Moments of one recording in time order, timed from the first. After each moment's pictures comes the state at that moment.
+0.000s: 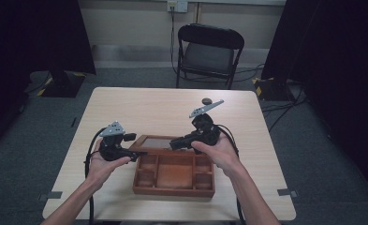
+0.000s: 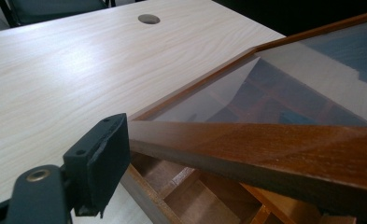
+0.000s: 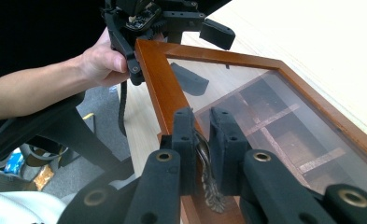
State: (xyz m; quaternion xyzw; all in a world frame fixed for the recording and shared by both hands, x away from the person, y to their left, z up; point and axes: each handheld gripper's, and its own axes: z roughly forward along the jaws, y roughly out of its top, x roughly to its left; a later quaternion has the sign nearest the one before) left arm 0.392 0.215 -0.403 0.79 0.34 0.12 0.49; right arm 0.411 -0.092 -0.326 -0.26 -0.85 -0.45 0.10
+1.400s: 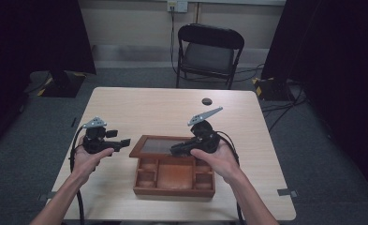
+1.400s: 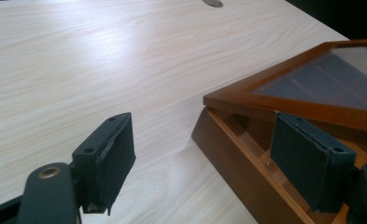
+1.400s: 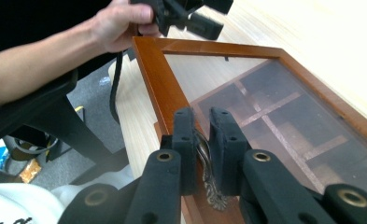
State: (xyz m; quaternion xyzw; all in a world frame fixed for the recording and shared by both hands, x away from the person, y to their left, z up) left arm 0.420 0.275 -0.420 0.77 0.43 0.12 0.46; right arm 0.394 -0.090 -0.334 -0.25 -0.86 -0.44 0.08
